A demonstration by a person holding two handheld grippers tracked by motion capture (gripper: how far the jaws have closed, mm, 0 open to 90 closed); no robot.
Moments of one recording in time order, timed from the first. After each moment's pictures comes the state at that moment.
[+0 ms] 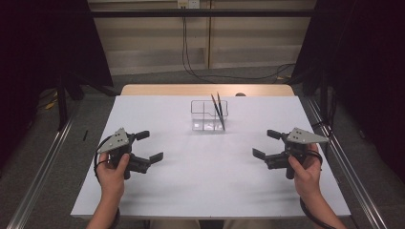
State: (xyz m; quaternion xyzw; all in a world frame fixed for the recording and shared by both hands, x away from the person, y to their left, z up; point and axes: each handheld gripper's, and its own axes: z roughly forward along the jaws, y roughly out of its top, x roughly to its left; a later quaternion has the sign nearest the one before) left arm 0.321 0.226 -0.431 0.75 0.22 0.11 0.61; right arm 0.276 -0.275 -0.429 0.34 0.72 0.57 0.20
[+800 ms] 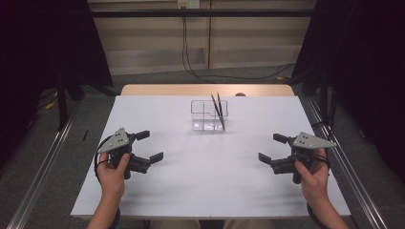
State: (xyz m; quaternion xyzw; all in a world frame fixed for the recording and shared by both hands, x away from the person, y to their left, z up) left arm 0.321 0.225 -0.431 0.75 0.22 0.11 0.61; right arm 0.262 -0.287 -0.430 0.35 0.73 0.55 0.20
